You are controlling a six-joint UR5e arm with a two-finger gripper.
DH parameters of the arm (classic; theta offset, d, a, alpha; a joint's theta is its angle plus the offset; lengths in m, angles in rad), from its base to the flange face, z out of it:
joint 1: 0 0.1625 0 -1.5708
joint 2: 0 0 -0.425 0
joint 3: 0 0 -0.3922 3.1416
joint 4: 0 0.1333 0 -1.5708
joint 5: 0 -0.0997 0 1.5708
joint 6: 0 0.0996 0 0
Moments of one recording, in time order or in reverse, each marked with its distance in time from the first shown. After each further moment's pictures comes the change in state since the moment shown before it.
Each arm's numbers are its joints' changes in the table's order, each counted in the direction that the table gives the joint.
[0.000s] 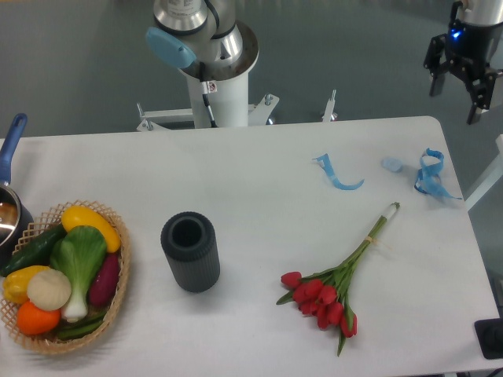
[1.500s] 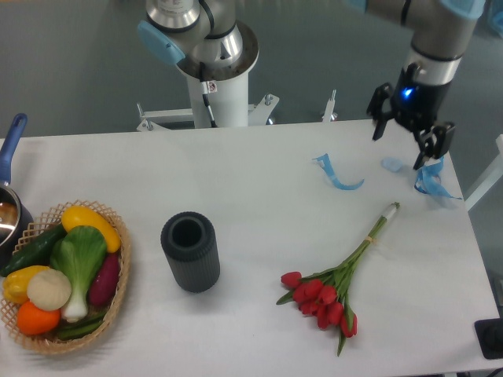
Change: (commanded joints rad) arm -0.216 0.078 0.140 0.164 -0.011 -0.520
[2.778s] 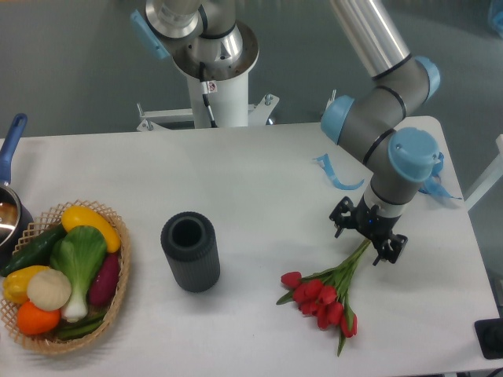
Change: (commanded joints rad) arm -0.130 0.361 -0.071 0.202 -0.029 -0.246
